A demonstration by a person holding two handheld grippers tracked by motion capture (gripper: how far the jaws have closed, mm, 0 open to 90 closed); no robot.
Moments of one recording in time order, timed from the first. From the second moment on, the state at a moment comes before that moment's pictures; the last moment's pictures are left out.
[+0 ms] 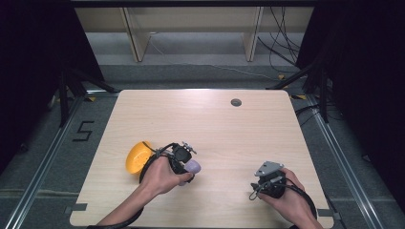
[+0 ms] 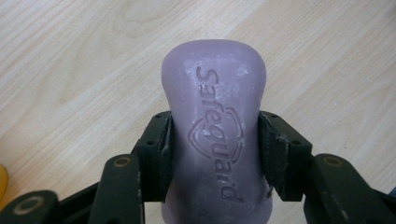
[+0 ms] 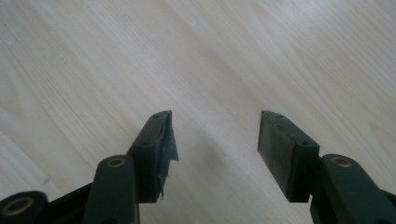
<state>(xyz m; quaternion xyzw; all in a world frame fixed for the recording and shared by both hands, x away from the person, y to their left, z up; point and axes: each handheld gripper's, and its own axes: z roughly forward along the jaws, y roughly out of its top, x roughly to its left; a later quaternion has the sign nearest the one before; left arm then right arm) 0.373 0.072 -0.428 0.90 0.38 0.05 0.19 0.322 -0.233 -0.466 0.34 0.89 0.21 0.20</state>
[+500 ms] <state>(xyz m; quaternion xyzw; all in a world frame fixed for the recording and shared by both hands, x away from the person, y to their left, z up) 0.375 0.081 -0.425 0.89 0.40 0.06 0.20 0.323 -0.233 -0.466 0.34 0.89 0.22 0.19</state>
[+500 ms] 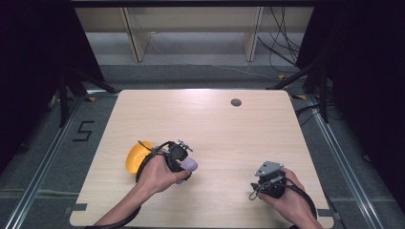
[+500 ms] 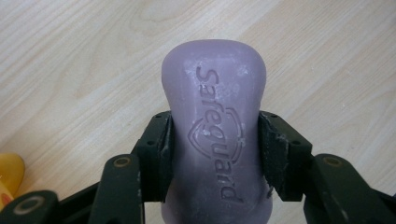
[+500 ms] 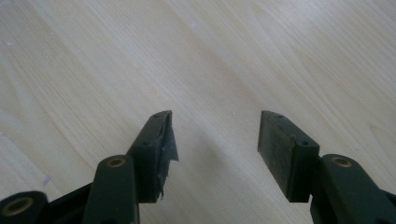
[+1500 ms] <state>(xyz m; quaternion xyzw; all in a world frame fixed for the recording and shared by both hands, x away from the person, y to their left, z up) 0.377 0.093 -0.417 0.89 0.41 0.07 0.20 0.323 -0.233 -0.465 0.34 0.89 0.22 0.19</state>
